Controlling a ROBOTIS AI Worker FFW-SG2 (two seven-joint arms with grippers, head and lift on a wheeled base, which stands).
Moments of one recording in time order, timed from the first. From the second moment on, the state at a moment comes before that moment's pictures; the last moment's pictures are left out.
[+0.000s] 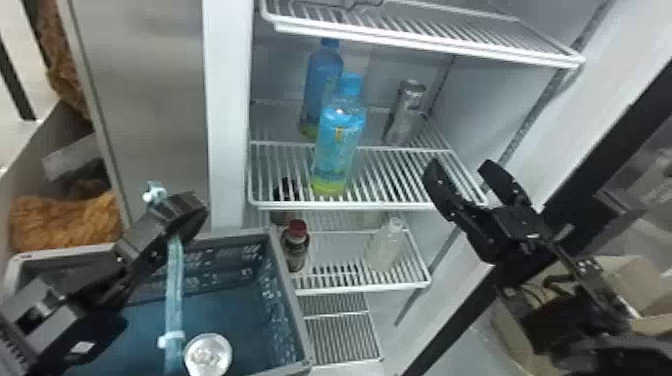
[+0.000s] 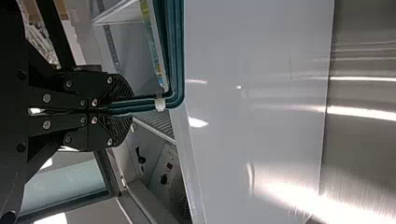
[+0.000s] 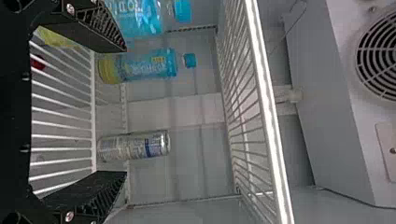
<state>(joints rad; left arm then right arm) 0.32 0.00 0.23 -2.03 1.64 1.00 -0.29 0.36 -0.12 -0.32 -2.25 -0.37 0.28 0.30</state>
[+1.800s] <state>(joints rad) 0.31 0.01 0.20 -2.00 1.65 1.01 -0.29 -0.16 -0.14 -0.21 -1.65 -0.21 0.28 0.24</state>
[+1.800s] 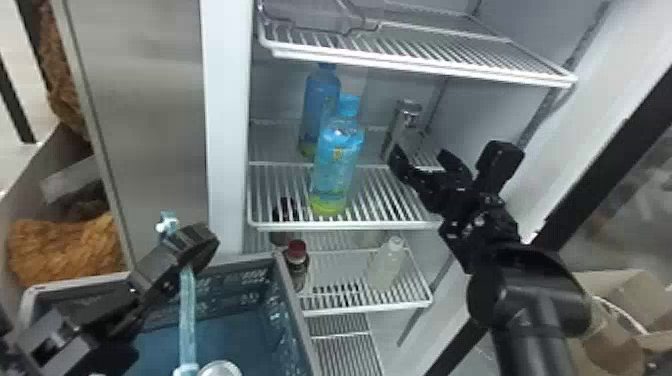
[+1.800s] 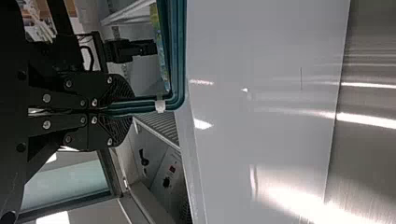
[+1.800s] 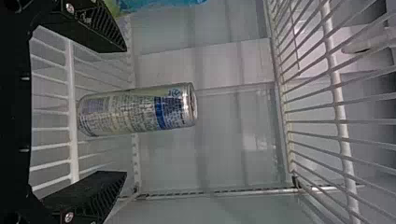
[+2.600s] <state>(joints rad) 0.30 0.01 0.19 -1.99 1.65 1.00 -0.29 -0.33 -0.14 -0.16 -1.44 -0.18 0.27 0.20</state>
